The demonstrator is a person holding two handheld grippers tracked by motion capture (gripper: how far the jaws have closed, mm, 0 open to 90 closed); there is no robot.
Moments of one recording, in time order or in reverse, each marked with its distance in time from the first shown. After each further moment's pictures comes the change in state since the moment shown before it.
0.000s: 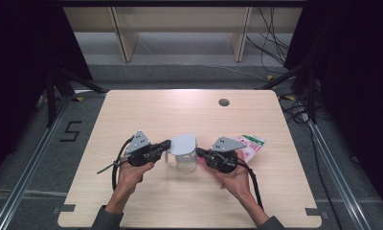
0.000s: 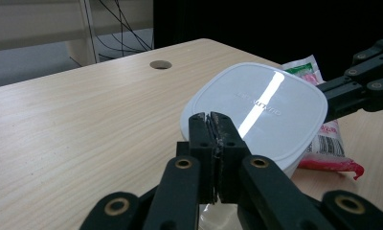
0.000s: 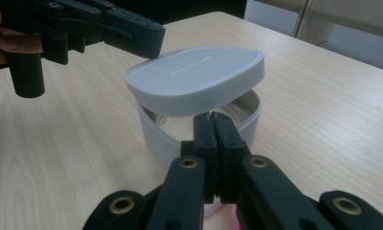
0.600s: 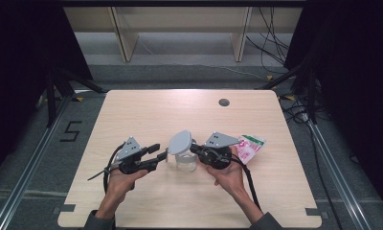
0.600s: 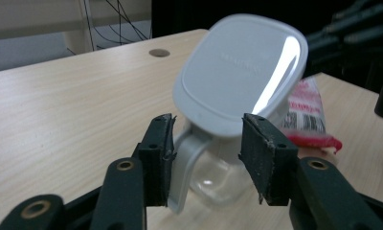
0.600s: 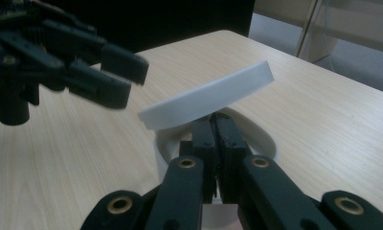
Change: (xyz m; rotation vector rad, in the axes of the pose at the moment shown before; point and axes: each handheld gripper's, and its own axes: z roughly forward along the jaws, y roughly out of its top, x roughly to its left) left arm -0.003 -0.014 -0.030 0.043 0.009 -0.004; right arm 0.010 0.022 0.010 -0.048 0.029 -0.019
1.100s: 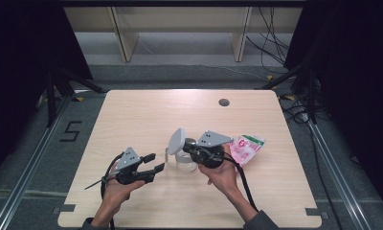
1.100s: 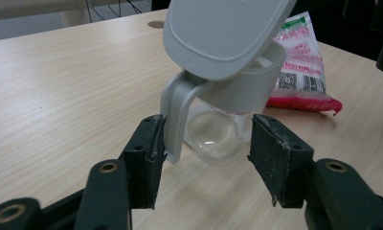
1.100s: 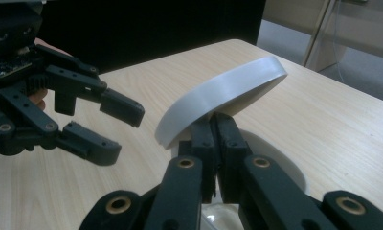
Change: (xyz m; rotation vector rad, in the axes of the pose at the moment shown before) left arm -0.006 -0.023 -0.010 0.059 0.009 0.010; right arm 0.011 0.012 0.012 -0.024 0.016 -0.045
